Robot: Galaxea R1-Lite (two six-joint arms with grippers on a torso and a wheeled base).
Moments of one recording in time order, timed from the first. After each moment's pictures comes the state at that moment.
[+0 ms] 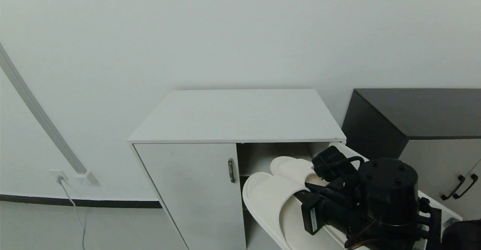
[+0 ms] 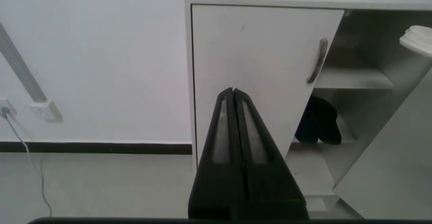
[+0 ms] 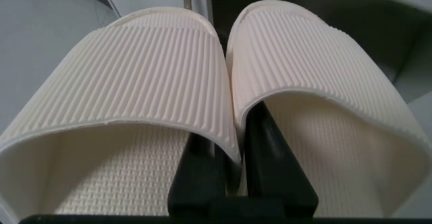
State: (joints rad) left arm 0.00 0.00 0.00 0.00 0.03 -0.03; right arm 0.87 1.73 -0.54 -0.89 -0.21 0.10
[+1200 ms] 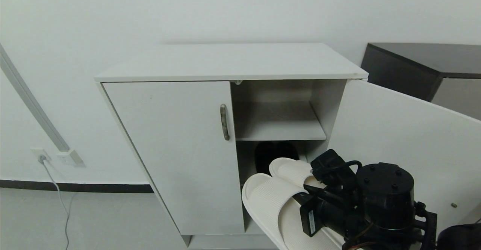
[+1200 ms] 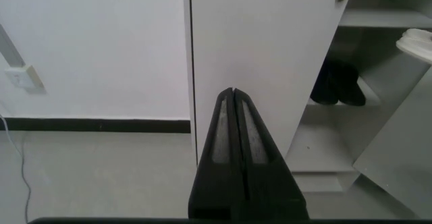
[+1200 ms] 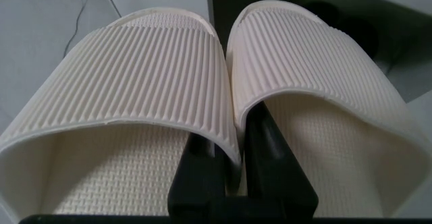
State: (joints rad) left arm 0.00 0.00 0.00 0.00 0.03 -0.03; right arm 0.87 1.77 -0.52 -0.96 -0.21 0.10
